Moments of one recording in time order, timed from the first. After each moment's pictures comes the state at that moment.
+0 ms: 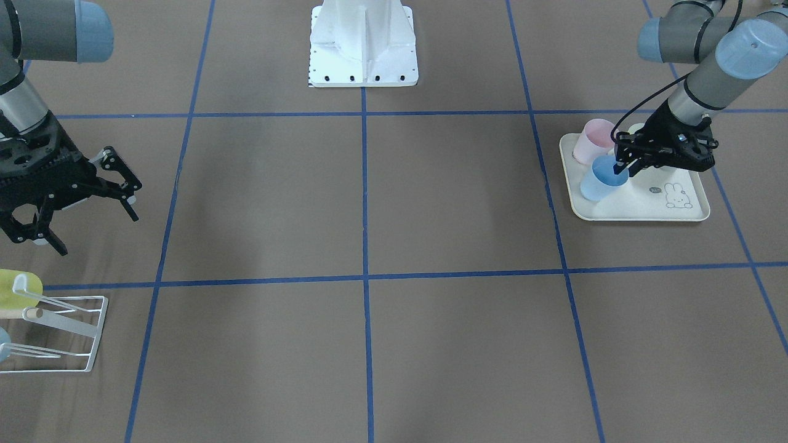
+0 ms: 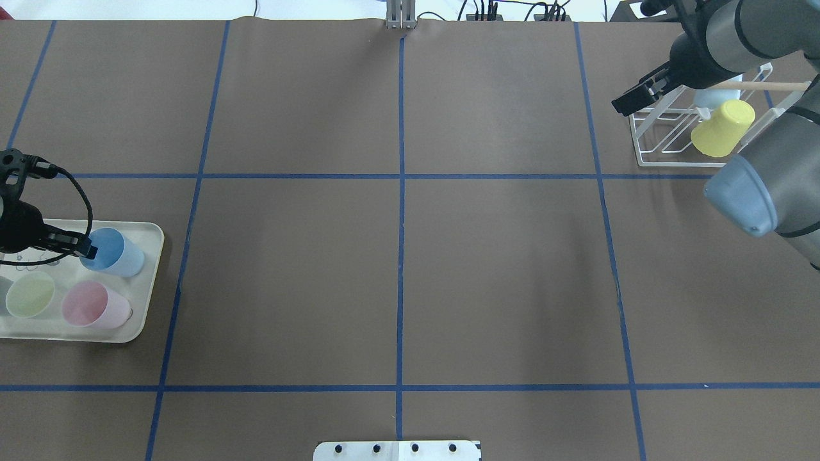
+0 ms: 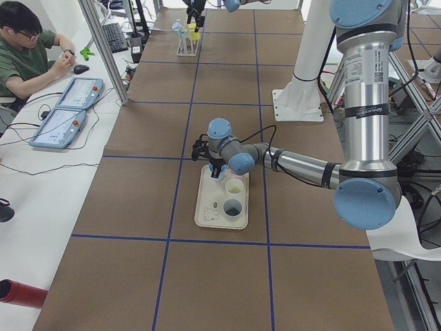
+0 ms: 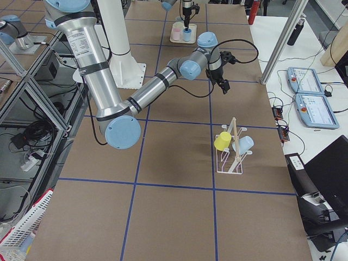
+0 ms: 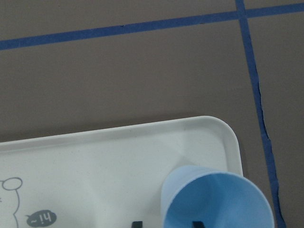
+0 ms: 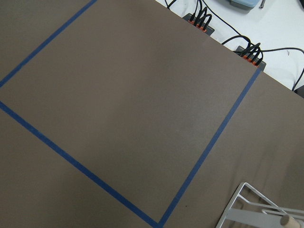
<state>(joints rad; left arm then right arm) -0.90 -1.47 -1.83 -2.11 -2.18 -0.75 1.03 -1.21 1.90 -1.43 2.01 0.26</state>
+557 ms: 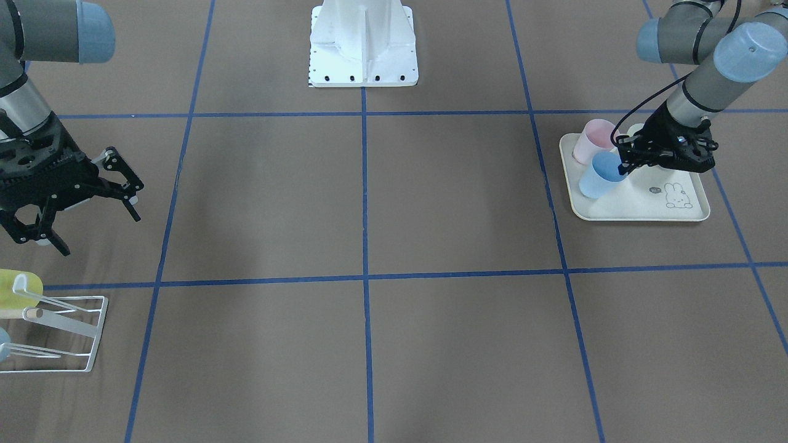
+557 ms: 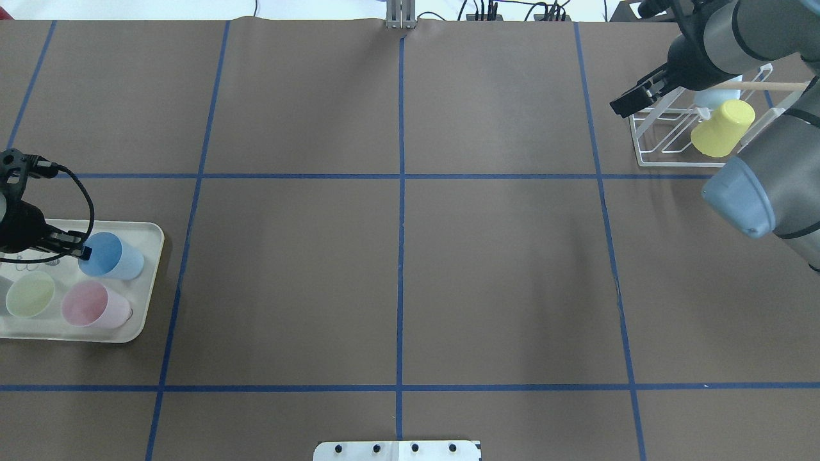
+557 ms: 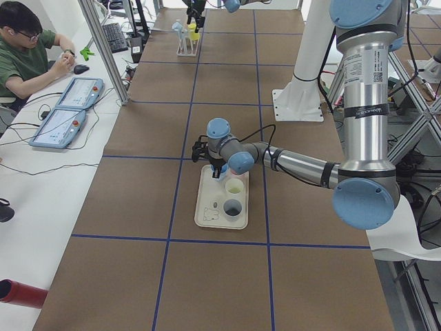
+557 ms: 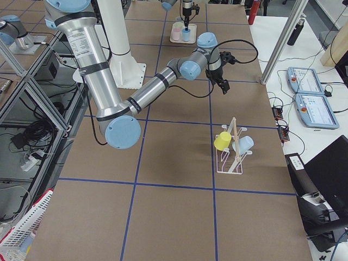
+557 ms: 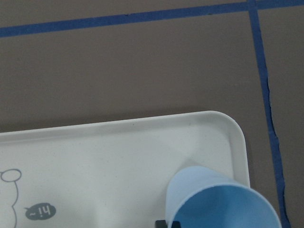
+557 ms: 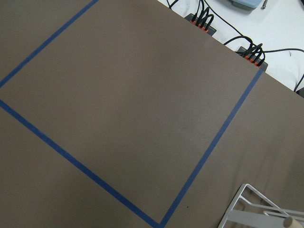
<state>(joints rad) -0.91 -1.48 -1.84 -2.05 -2.19 -0.80 1.03 -1.21 1.89 -1.42 2.01 0.26</state>
